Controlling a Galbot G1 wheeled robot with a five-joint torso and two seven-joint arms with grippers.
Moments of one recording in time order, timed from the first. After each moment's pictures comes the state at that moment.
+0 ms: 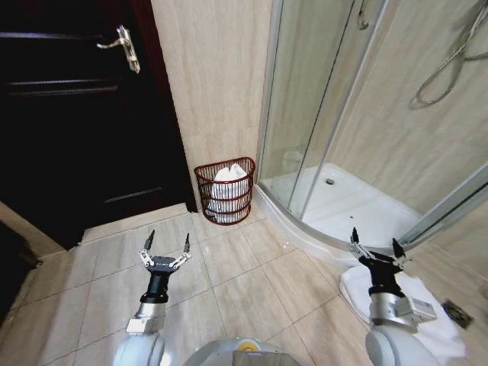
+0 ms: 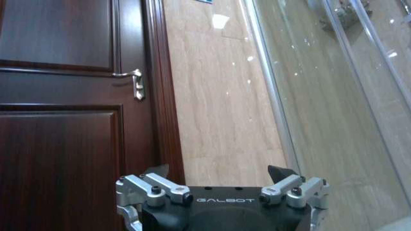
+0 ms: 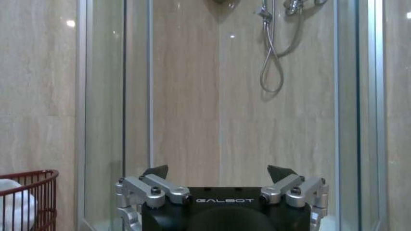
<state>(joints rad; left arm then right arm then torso) 1.78 -1.49 -0.65 -2.13 0.04 -0.56 0.01 -1.74 1.53 0.81 2.31 0.21 0.03 0.15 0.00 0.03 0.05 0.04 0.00</state>
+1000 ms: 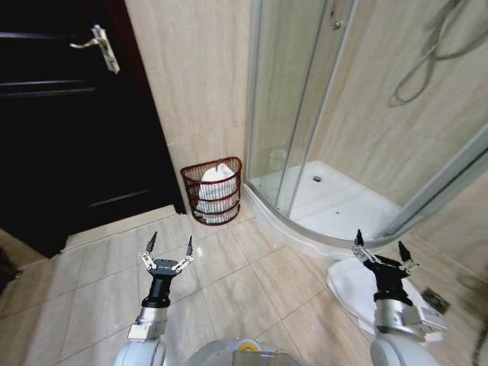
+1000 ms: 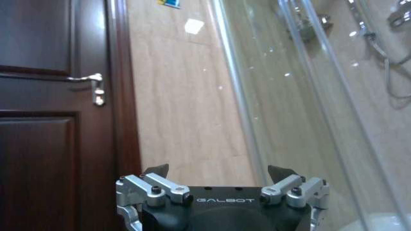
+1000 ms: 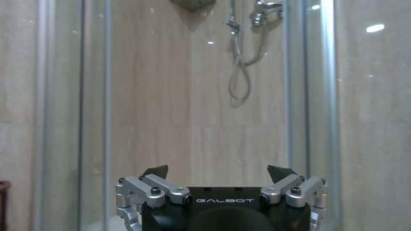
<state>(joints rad) 1.81 -1.52 -0.64 -2.15 0.09 -0.57 0.02 -1.78 1.52 0.83 2.35 0.23 0.06 0.16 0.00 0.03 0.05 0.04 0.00</state>
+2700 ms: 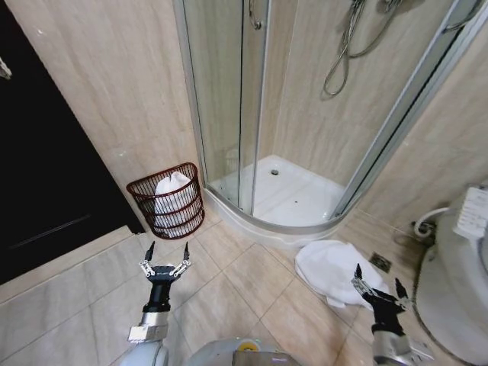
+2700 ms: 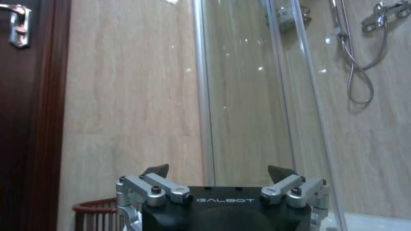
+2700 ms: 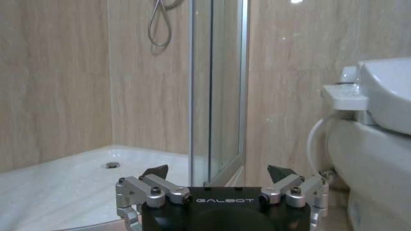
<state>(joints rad) 1.81 -1.58 -0.65 -2.11 0.00 -0.52 0.05 -1.88 1.56 0.84 2.15 0.24 0.18 0.15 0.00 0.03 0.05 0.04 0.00</state>
